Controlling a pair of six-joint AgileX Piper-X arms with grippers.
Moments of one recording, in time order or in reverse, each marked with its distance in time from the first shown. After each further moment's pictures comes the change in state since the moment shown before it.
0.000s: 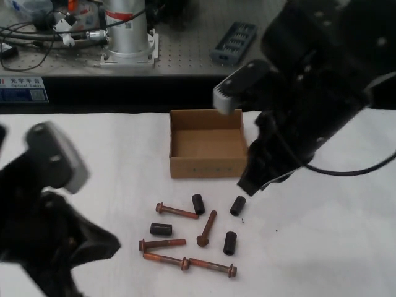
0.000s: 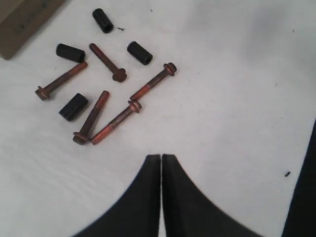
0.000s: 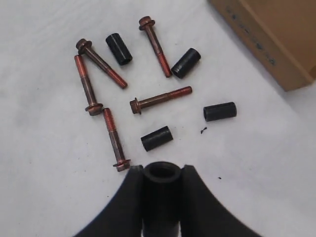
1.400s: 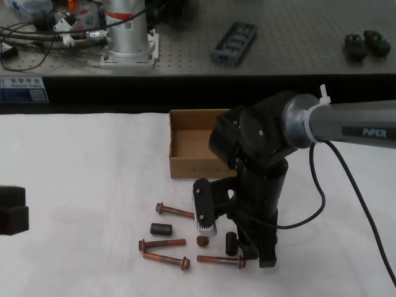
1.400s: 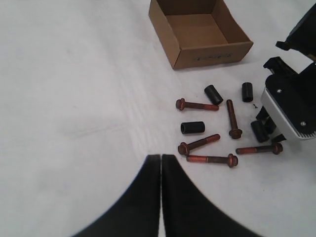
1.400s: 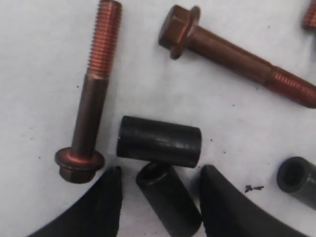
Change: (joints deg) left arm 15.9 -13.8 5.2 -6.3 -9.9 -30.6; right arm 2.3 27.5 -4.3 -0.8 7.8 -44.9
